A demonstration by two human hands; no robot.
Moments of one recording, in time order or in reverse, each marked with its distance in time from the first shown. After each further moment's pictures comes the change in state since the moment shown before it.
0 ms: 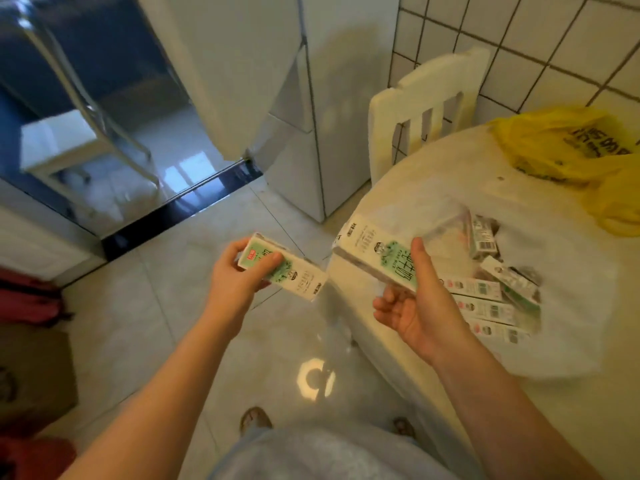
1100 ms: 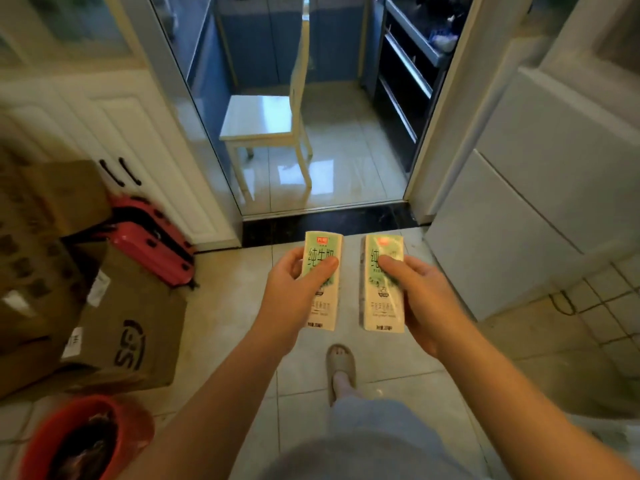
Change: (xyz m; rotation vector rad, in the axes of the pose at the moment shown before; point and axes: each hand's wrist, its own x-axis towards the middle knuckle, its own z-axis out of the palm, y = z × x) left_hand 0.224 0.049 -0.473 -0.215 0.350 -0.019; right_hand 0.189 0.149 0.603 -0.643 -0.465 -0.095
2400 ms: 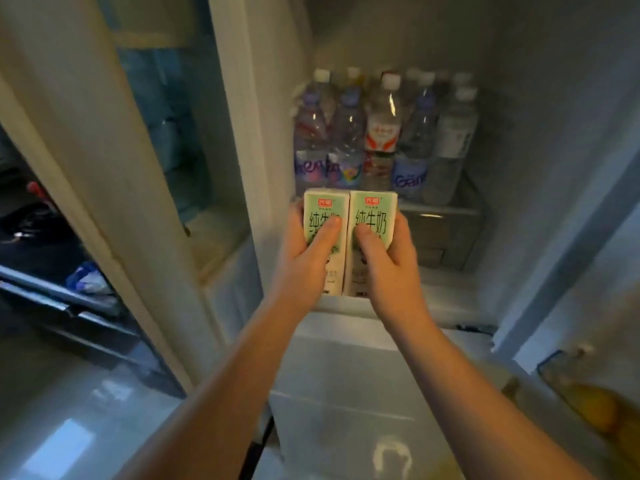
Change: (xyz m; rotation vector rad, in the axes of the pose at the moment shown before) left_hand 0.508 0.314 0.622 -0.083 -1.199 0.487; right_hand 0.421 -0.413 -0.372 0.009 1.244 -0.903
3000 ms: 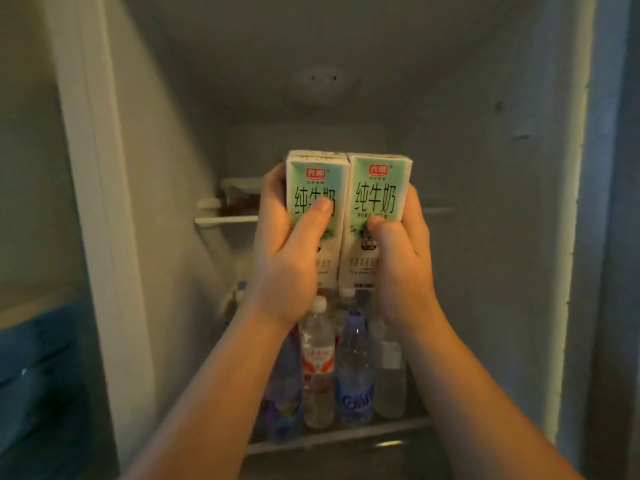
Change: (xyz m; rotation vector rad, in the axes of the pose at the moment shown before) left_hand 0.215 0.175 0.084 -0.364 -0.382 0.655; right_hand 0.225 -0.169 -0.014 0.090 0.062 -0.683
